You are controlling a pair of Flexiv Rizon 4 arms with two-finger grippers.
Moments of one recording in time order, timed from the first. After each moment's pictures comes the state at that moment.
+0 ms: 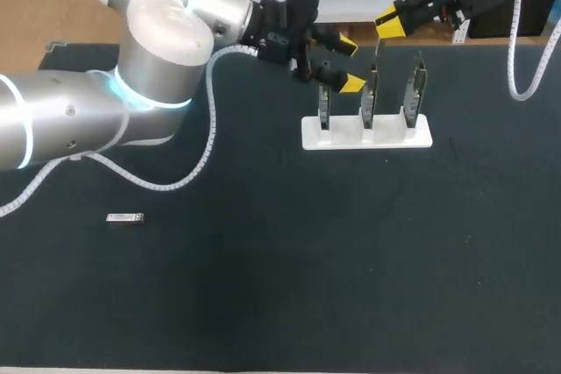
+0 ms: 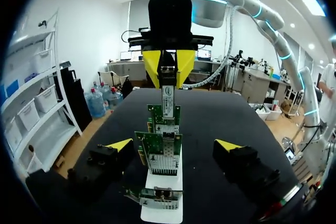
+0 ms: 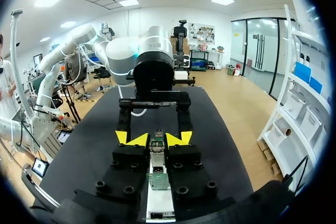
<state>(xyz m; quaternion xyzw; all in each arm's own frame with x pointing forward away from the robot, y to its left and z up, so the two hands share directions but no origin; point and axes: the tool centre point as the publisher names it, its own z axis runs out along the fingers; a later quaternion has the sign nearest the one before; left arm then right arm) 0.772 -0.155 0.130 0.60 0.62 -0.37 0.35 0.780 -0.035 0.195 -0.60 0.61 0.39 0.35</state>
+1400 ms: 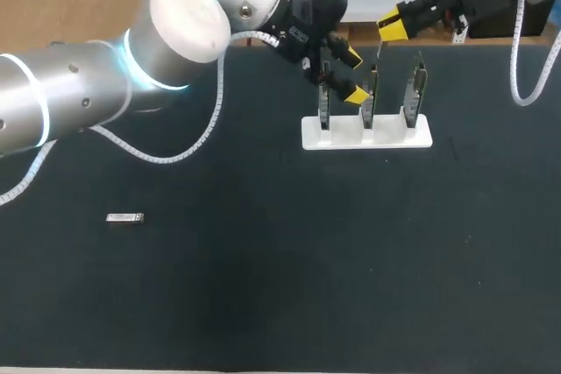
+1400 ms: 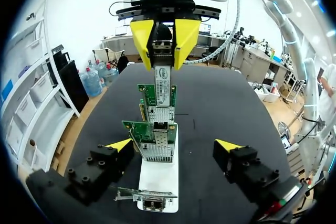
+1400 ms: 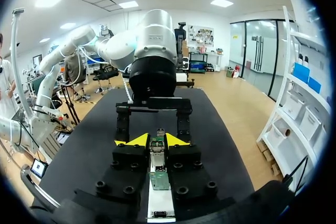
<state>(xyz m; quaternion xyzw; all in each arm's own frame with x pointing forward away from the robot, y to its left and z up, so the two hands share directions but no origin) 0.765 -0.160 0.112 0.64 0.66 -0.30 0.27 0.776 -0.038 0.193 -0.59 0.60 0.39 0.36</state>
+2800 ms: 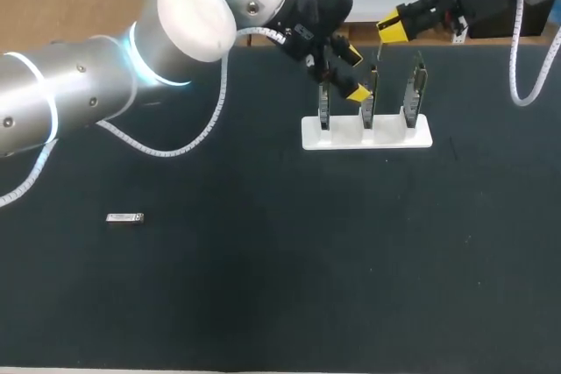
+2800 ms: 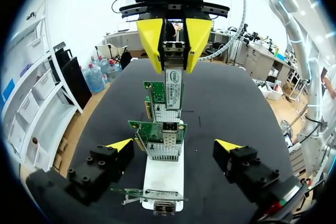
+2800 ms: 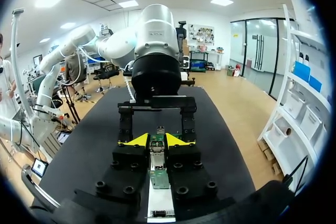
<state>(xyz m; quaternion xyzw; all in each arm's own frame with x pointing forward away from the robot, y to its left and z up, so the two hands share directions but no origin) 0.774 -0.162 0.110 0.64 0.67 -0.28 0.27 0.777 -0.038 0.188 -0.60 0.60 0.39 0.36</state>
